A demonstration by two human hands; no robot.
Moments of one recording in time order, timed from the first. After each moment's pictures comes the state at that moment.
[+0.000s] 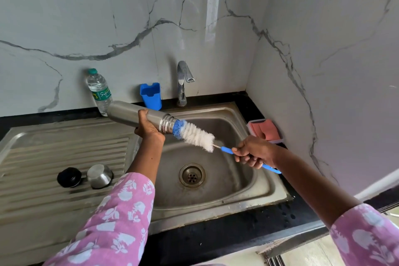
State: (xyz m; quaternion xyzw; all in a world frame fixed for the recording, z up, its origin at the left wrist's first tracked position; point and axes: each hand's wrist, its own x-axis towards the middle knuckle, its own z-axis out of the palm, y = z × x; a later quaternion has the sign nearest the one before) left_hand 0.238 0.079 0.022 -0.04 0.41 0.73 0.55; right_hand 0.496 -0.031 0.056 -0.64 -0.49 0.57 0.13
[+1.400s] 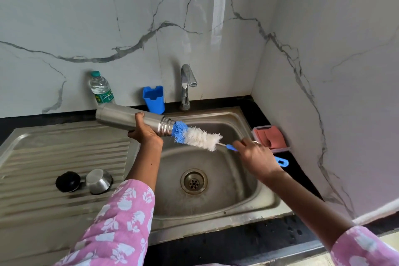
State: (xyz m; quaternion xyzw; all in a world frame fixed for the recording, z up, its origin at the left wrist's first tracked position) left_hand 0.231 0.094 0.019 -0.06 0.44 0.76 0.47; right_hand 0.492 -0.024 0.020 -0.58 -0.79 -0.14 0.10
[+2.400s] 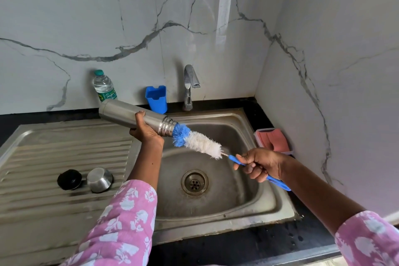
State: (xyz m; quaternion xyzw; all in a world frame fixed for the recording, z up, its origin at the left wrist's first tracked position) left_hand 0.231 0.093 0.023 -0.06 0.41 0.78 0.47; right_hand 0.509 -0.008 0.038 -0.57 -0.34 0.74 0.13
